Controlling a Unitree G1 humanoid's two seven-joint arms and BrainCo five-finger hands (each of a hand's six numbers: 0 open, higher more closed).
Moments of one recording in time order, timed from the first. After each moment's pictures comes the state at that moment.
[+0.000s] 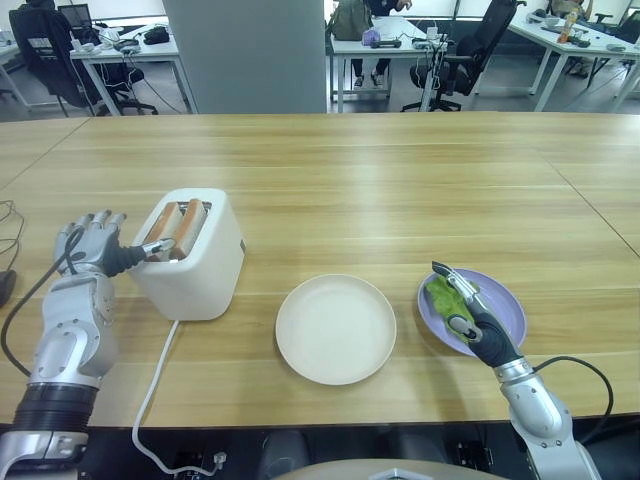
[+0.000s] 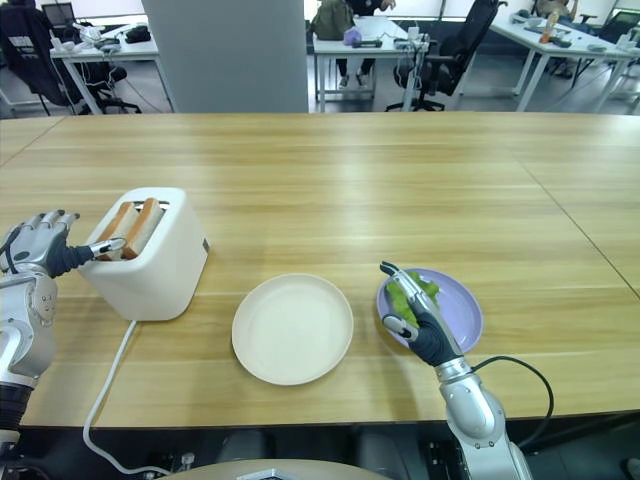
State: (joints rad) left arm -0.13 0.84 0.08 0.08 0.90 0.33 -0.12; right arm 0.34 -0.32 0.04 -0.29 -0.30 -0.35 0.11
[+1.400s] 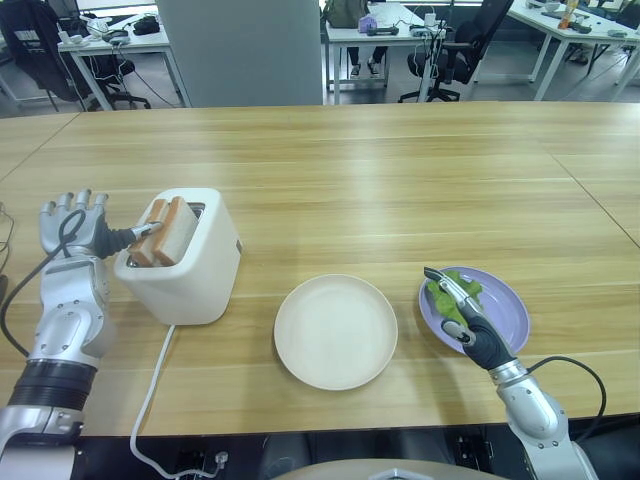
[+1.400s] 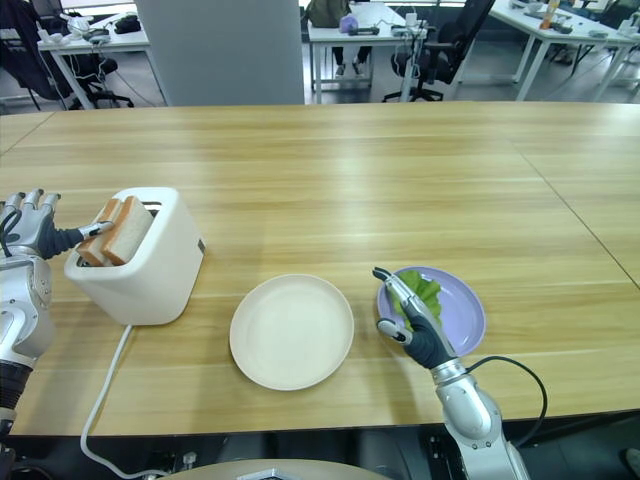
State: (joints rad) left arm -0.22 0.92 -0.02 0.20 0.93 0.41 -0.08; right arm 0.35 -0.32 0.06 -0.27 -0.30 -0.36 0.14
